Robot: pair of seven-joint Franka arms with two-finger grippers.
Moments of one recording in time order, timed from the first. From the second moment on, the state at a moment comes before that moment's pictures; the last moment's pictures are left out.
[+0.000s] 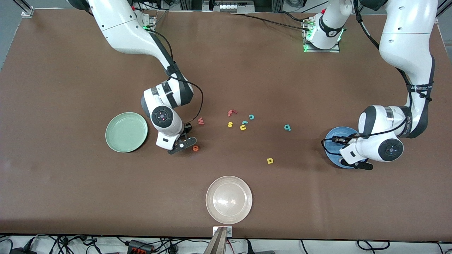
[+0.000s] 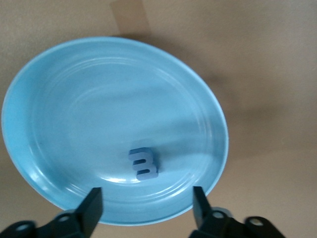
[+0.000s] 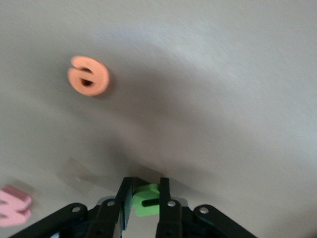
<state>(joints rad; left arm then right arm) -0.01 0.67 -0.02 -1.59 0.08 1.92 0.10 0.55 0.72 -0.09 -1.63 0.06 2.21 -0.02</state>
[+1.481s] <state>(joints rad) -0.30 0.79 -0.06 -1.35 -0.04 2.10 -0.25 0.22 0.52 -0.10 -1.86 0.06 2.19 -0.16</state>
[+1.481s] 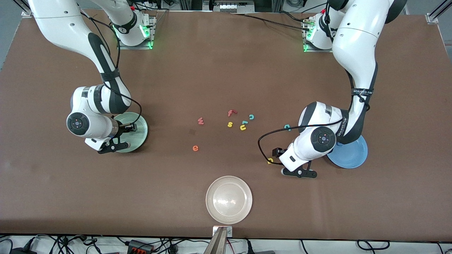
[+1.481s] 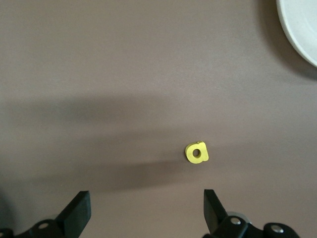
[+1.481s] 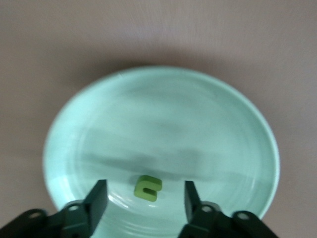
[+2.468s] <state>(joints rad) -0.37 0.86 -0.06 -1.35 -0.04 2.26 -0.27 0.52 0.74 -0.08 -1.47 0.14 2.21 0.26</state>
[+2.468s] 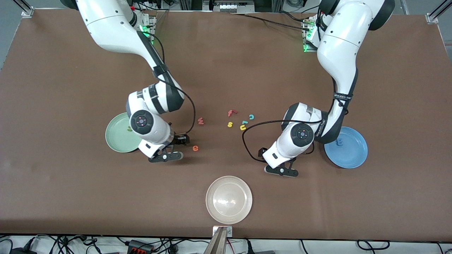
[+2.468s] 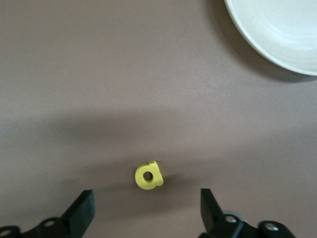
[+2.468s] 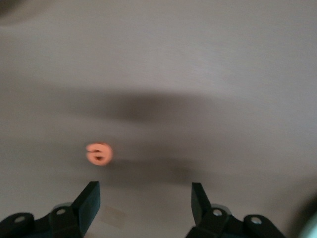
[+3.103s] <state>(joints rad) -0.38 0.92 -0.05 -1.35 -0.04 2.35 -0.30 0.59 0.84 -0.08 -1.46 0.14 2.35 0.36</state>
